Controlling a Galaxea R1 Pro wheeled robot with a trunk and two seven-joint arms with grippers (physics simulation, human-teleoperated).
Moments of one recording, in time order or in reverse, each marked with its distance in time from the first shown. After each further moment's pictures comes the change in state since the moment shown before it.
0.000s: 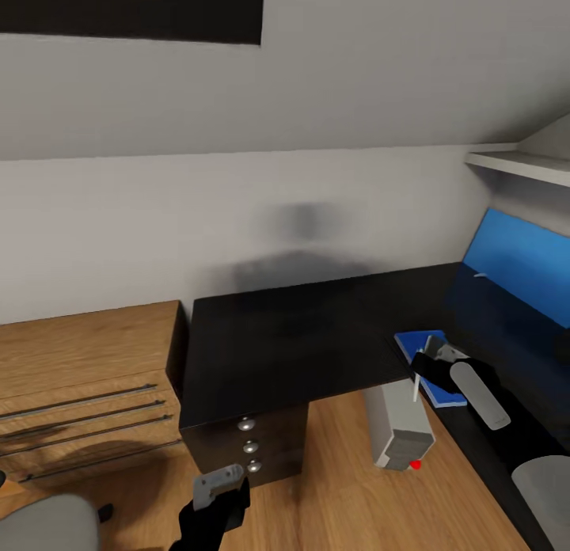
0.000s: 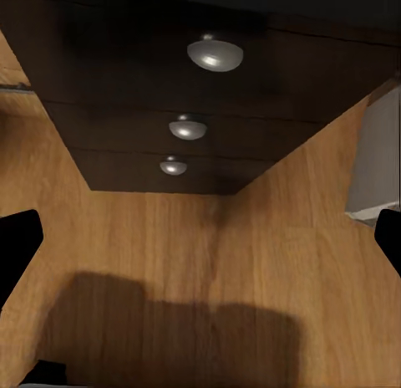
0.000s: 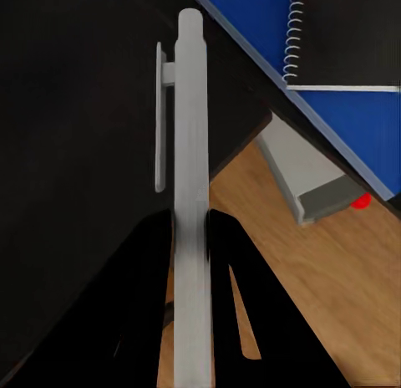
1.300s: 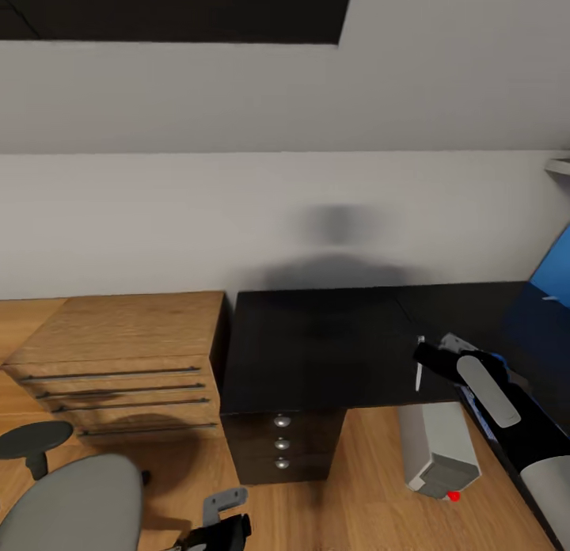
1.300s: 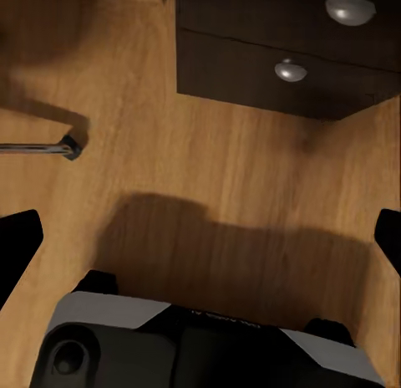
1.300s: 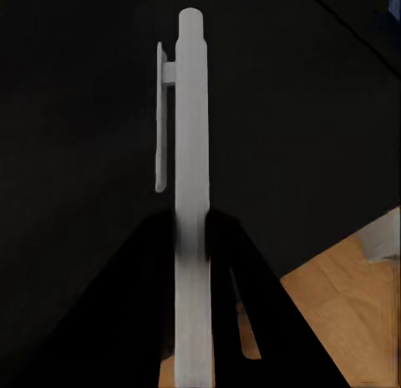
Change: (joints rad) left arm -0.140 -0.037 0.058 0.401 0.019 0.014 -0.006; right arm 0.002 -0.027 -0.006 -0.087 0.002 0.011 0.008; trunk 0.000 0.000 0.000
